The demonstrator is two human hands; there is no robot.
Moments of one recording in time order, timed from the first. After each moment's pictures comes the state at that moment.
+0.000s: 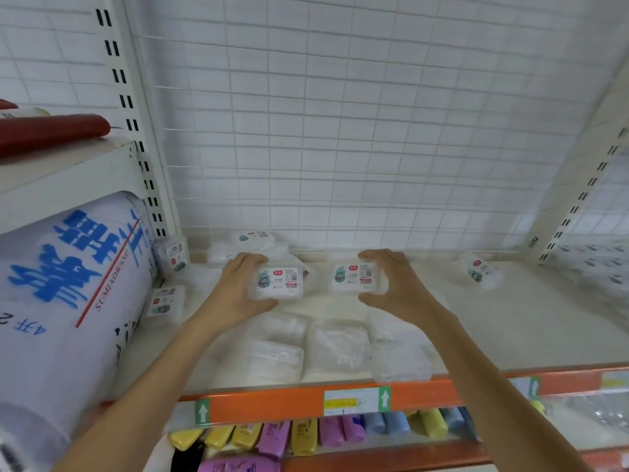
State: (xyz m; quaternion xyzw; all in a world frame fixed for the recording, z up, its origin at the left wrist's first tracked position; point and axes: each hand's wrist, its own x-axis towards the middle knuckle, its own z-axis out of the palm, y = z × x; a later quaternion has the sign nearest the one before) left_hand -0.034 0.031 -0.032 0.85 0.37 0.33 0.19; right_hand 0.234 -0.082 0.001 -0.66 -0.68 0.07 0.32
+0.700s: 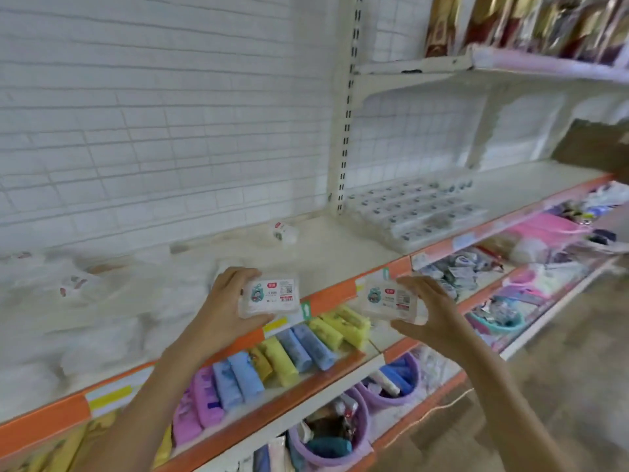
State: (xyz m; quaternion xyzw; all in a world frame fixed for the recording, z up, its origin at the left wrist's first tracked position) left_hand 0.204 -0.160 -0.035 0.91 0.16 0.30 0.24; right_hand 0.434 -0.418 -0.036 -0.81 -0.48 -0.05 0.32
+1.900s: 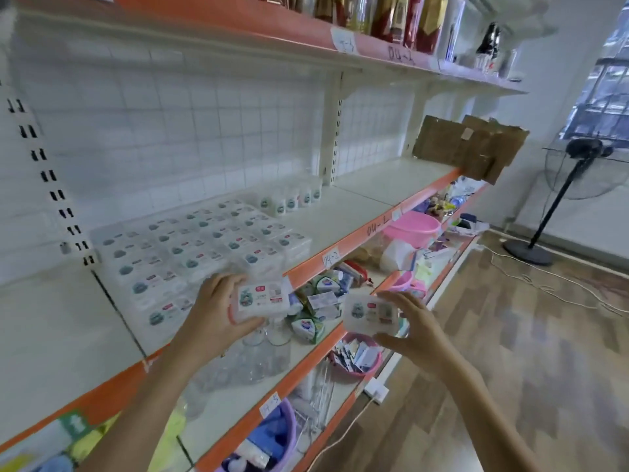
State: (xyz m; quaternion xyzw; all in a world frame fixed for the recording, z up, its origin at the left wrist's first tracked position) left_hand 0.688 -0.320 -0.061 0.92 0.08 0.30 0.26; right_hand 0.815 -0.624 -0.052 -0.88 -0.34 -0.02 0.34
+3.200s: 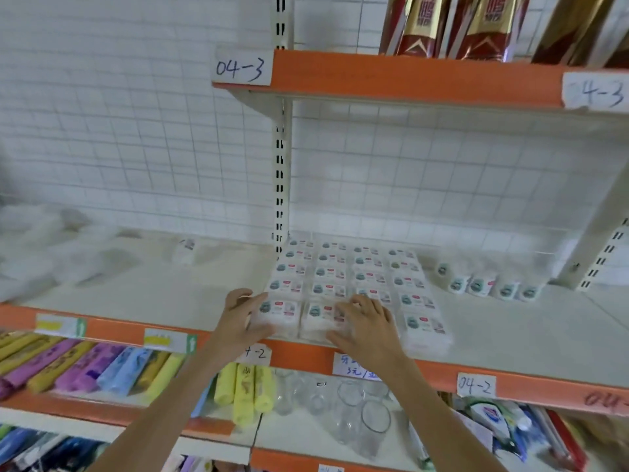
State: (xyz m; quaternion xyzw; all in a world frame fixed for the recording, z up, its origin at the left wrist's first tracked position) left_hand 0.641 -0.315 -0.060 0.75 0.50 0.34 0.25; right_hand 0.888 -0.367 -0.046 -0.66 -0.73 -0.04 0.17
